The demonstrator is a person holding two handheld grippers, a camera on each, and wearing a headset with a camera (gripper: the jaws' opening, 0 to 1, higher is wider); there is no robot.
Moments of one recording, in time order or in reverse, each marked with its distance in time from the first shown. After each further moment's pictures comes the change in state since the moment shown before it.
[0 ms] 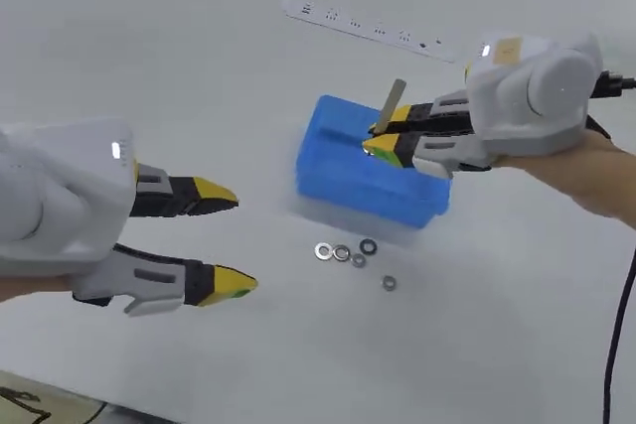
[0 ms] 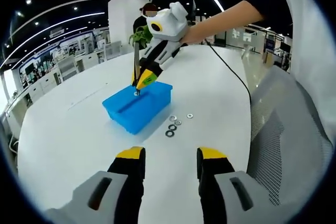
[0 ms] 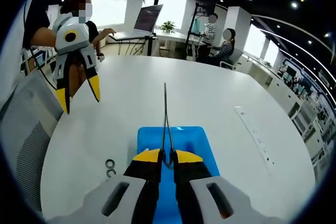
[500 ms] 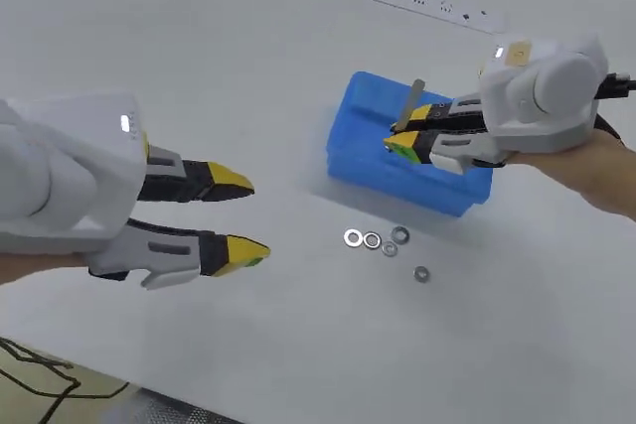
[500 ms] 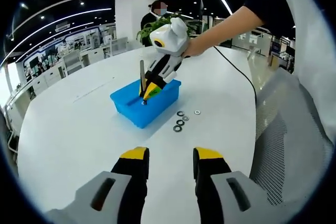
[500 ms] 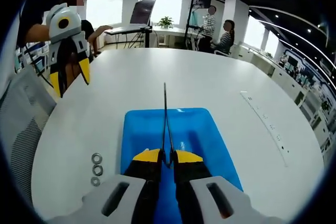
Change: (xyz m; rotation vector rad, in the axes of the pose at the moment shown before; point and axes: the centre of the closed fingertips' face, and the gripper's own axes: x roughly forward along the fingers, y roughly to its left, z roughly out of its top) left arm -0.007 0.013 -0.008 -0.040 0.008 0.041; right arm 0.033 -0.002 -0.034 0.061 0.023 0.031
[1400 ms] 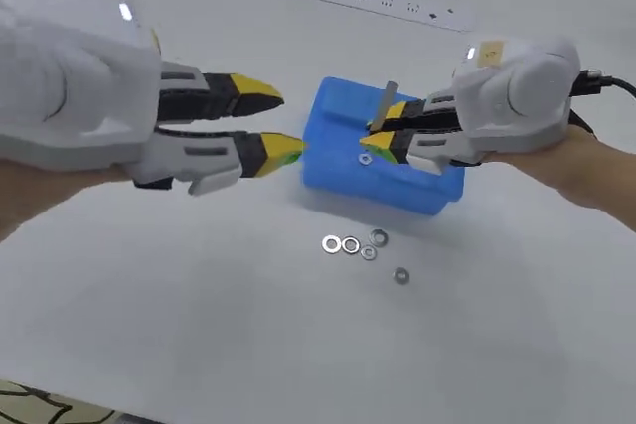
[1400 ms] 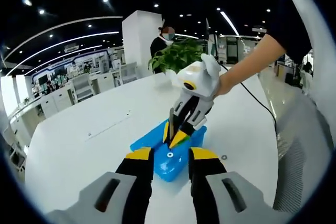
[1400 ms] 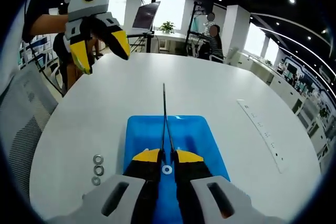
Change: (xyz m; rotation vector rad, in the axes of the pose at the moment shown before) left arm 0.033 0.052 0.102 0.058 -0.207 0.075; right arm -0.015 -0.002 0.014 -0.045 -0.043 -0.017
